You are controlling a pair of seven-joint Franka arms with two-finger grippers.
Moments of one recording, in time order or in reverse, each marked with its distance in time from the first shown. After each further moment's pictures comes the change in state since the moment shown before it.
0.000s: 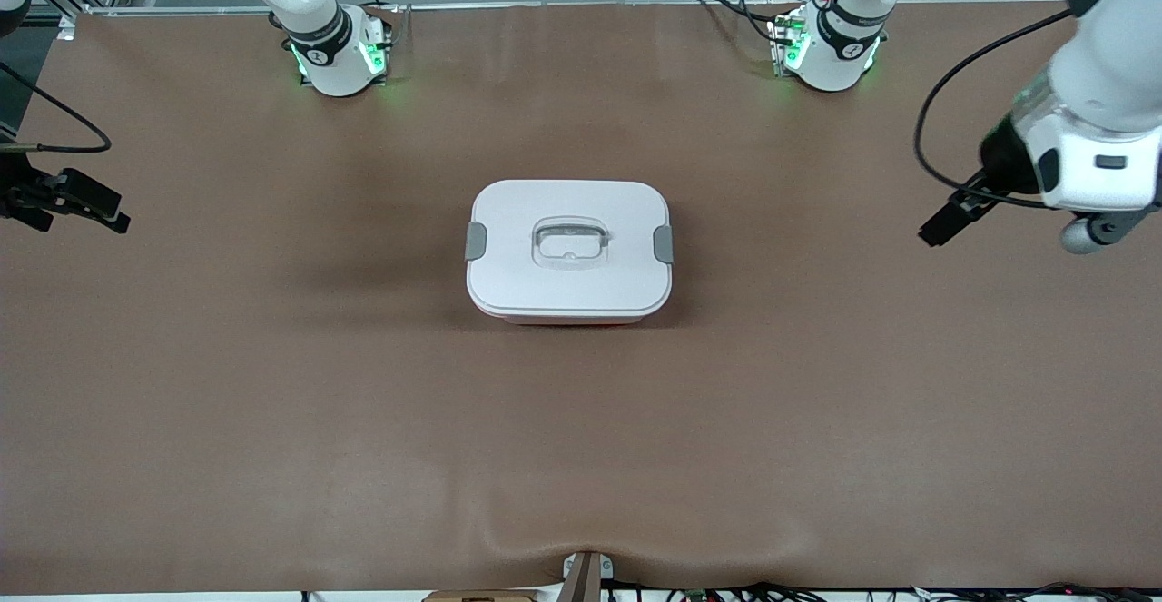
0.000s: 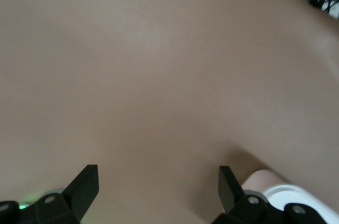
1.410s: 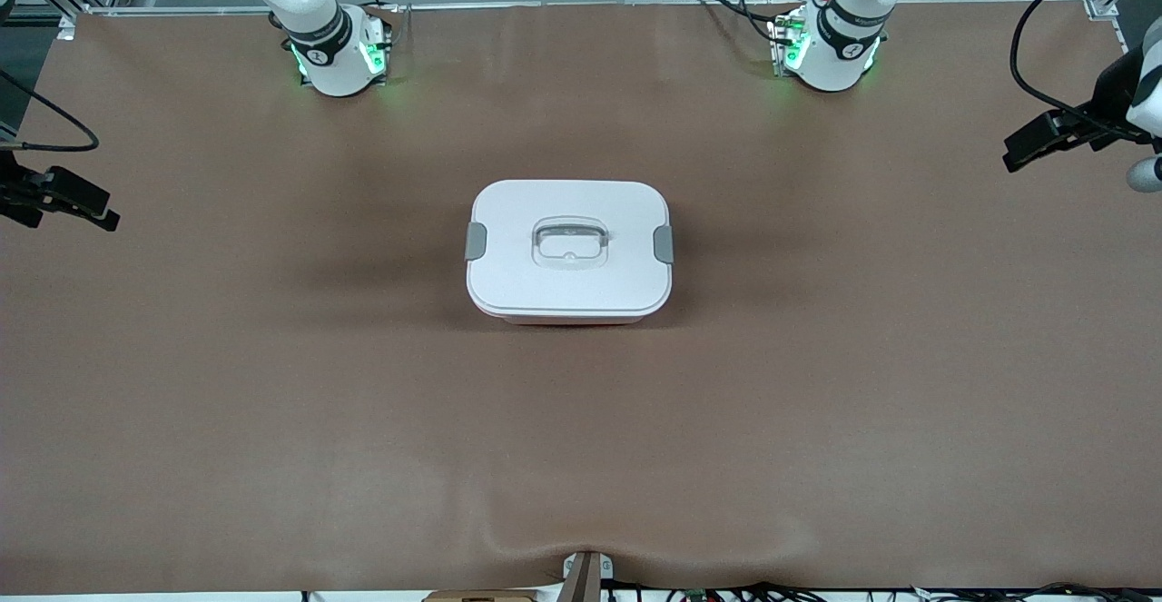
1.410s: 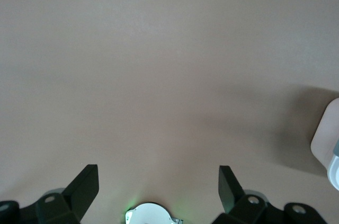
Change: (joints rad) left arm -0.157 -0.130 0.304 -0.072 -0.017 -0.141 0.530; right arm -0.005 0.006 -0.013 0.023 0.000 -0.027 0.001
